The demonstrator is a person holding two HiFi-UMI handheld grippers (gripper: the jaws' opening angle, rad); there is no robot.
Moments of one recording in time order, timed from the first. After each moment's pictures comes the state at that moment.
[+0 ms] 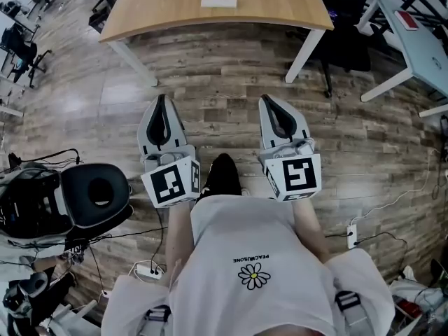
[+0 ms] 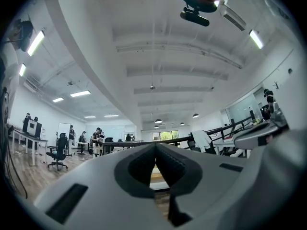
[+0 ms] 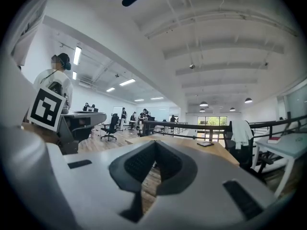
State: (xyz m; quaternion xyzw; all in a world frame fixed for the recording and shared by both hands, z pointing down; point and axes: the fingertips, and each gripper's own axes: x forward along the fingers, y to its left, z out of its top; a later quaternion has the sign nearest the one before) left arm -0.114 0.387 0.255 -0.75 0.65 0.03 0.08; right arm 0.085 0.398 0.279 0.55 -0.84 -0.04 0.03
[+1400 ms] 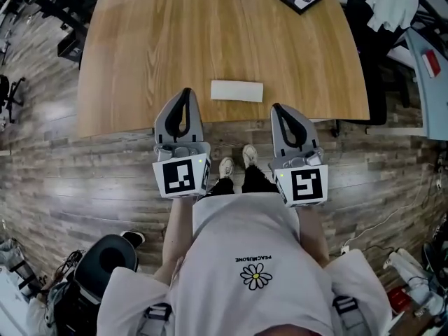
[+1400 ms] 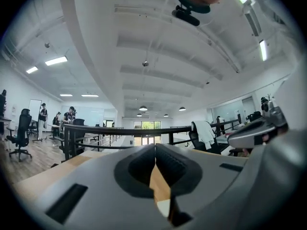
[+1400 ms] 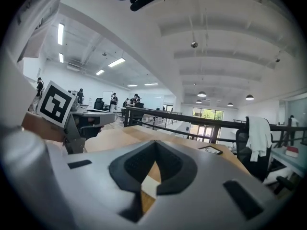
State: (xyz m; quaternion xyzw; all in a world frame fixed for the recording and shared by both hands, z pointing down) left arm -0.099 -0.141 0.304 -0.83 0.56 0.00 0.01; right arm 0.070 -0.090 0.309 0.57 -0.81 -0.03 0.11
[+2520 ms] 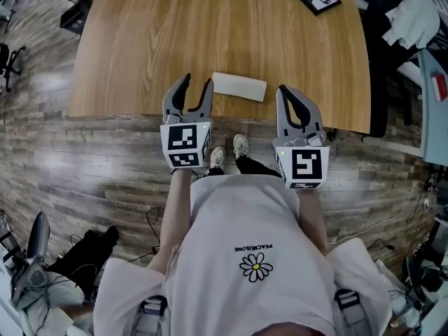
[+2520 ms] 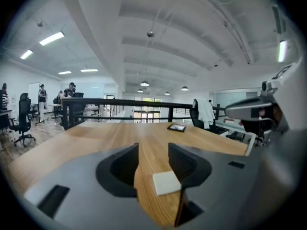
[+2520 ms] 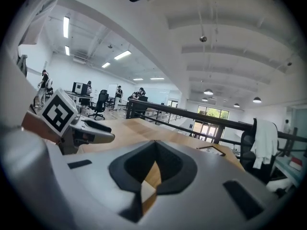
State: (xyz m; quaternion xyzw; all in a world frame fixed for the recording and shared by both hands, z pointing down) left arm -0.081 -0.179 0.411 -0.82 0.55 -0.11 -0.12; right arm 0.089 -0.144 0.339 0.55 -0.82 -0.02 0.16
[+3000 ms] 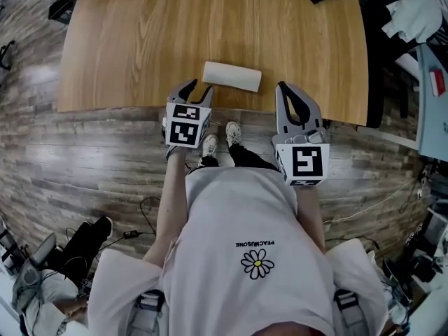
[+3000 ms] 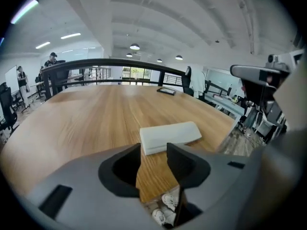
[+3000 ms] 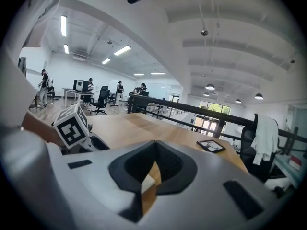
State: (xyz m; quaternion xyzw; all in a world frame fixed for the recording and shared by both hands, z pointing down) left arm -0.059 -0.160 0.526 -0.82 0.44 -0.28 -0.24; right arm 0.098 -0.140 0.359 0.54 -0.82 0.00 0.19
